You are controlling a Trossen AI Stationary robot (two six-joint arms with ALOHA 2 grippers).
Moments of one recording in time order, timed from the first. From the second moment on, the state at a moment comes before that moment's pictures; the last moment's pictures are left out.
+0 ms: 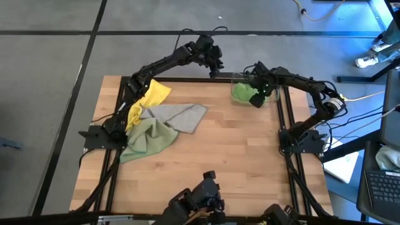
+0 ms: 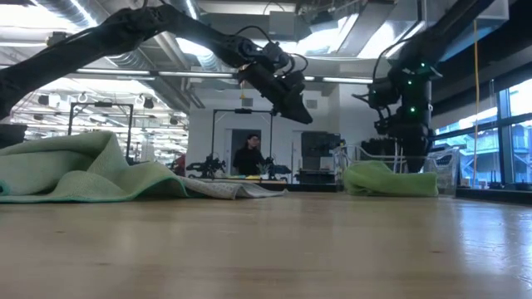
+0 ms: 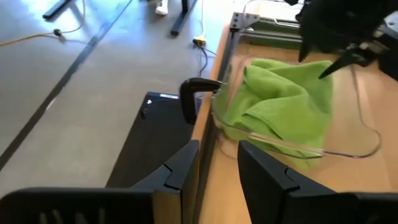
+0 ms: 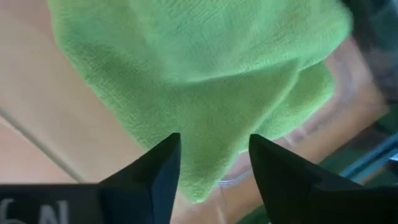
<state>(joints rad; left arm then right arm) 0.66 2.35 2.28 -0.57 0.32 0.29 -0.94 1.54 0.97 -0.87 0.07 -0.24</state>
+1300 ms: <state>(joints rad) 0.22 1.42 0.93 0.02 -0.05 -0.09 -0.29 0.99 0.35 0.31 -0.28 0.00</state>
